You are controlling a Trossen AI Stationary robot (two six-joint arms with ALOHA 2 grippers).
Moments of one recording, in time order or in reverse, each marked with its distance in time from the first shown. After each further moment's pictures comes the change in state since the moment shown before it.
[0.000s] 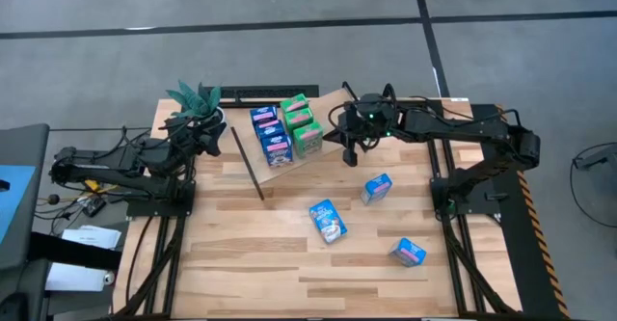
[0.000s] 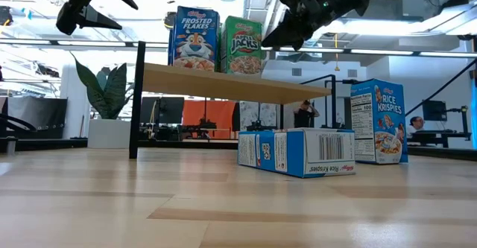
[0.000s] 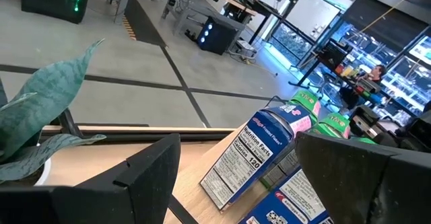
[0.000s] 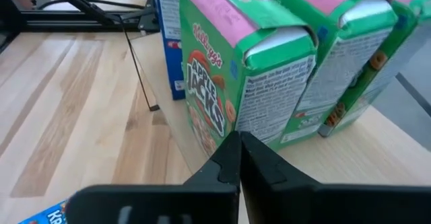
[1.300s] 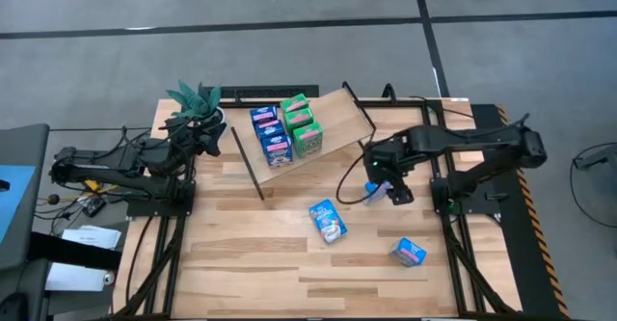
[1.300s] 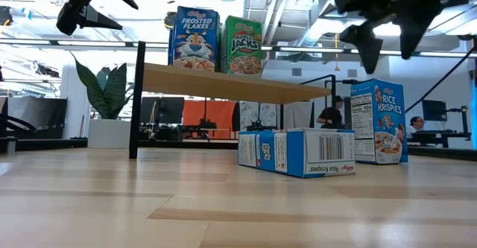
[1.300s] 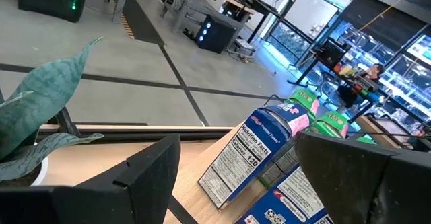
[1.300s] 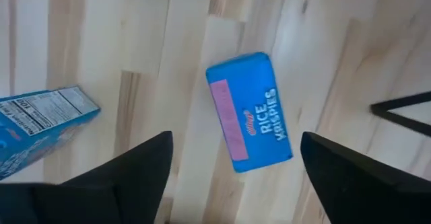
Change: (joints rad) left arm 0.000 0.000 0.000 0.000 0.009 -0.004; right arm 0.319 -0.025 0.173 -1.155 0.189 -0.047
